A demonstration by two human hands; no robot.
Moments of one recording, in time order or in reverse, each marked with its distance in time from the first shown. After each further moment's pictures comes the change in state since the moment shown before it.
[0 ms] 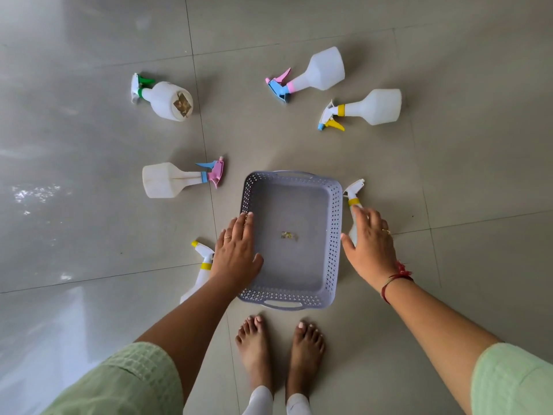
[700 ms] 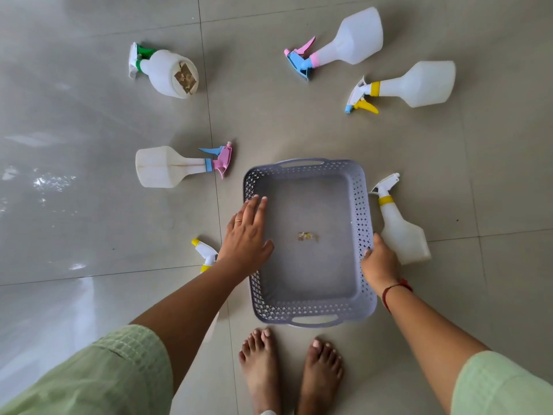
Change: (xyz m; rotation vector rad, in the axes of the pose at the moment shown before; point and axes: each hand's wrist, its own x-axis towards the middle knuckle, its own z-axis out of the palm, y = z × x) left_hand 0.066 -0.034 0.055 -0.011 0.044 0.055; right_hand 0.036 0.031 0.126 0.243 -0.134 0.339
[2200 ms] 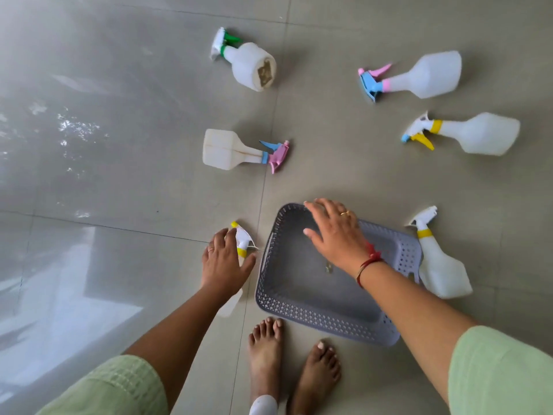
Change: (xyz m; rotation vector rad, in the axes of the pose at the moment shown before) left_hand -0.093 -0.069 -0.004 -0.284 0.050 -0.519; right_hand -0.039 -0.163 -0.007 -0.533 -0.097 -0.919
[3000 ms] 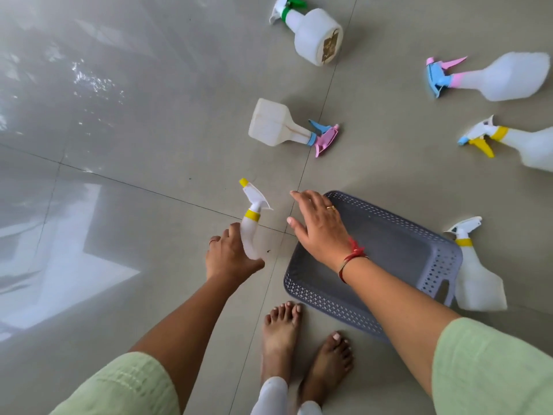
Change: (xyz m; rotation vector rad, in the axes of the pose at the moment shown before) left_hand -0.011 -0.066 -0.002 -0.065 -0.013 -0.210; right_hand 0.030 -0.102 0.034 0.182 -0.018 -0.149
